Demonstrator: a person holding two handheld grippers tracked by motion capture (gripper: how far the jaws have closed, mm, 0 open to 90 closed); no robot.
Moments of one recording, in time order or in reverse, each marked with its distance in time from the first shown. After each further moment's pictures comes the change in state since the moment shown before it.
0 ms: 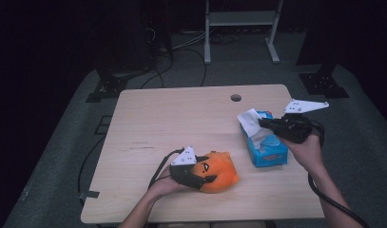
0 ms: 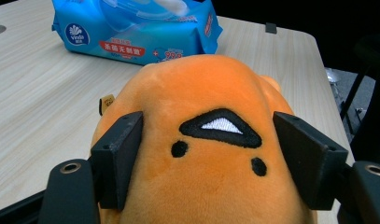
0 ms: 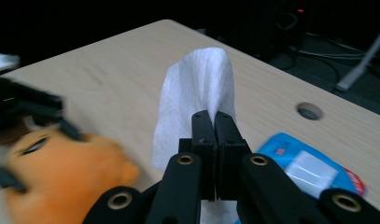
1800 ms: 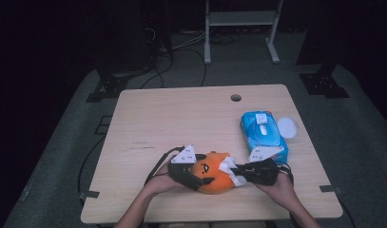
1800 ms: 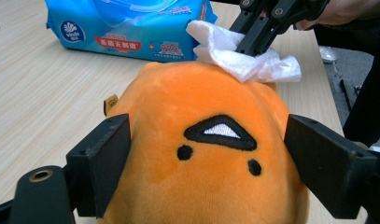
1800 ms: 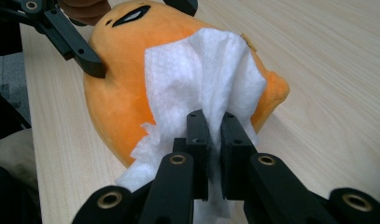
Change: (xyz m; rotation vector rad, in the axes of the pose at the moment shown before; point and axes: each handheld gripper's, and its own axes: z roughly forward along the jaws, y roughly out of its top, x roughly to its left) left arm 0.002 0.012 -0.009 0.069 -0.018 0.045; right arm 0.085 -0.086 0.058 0.177 0.219 -0.078
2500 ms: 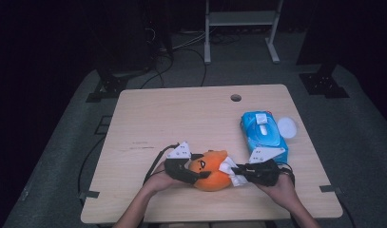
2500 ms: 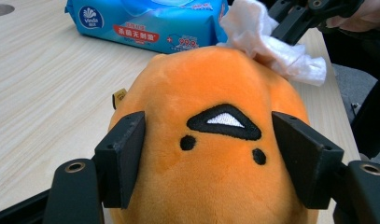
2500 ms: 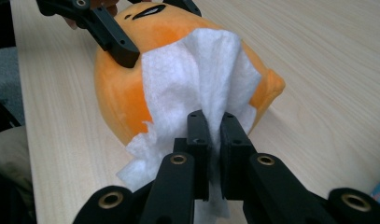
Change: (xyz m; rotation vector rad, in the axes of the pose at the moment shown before) left arm 0.015 -0.013 -0.001 -0.029 0.008 -0.088; right arm 0.004 0.002 -0.005 -0.006 -0.033 -0.037
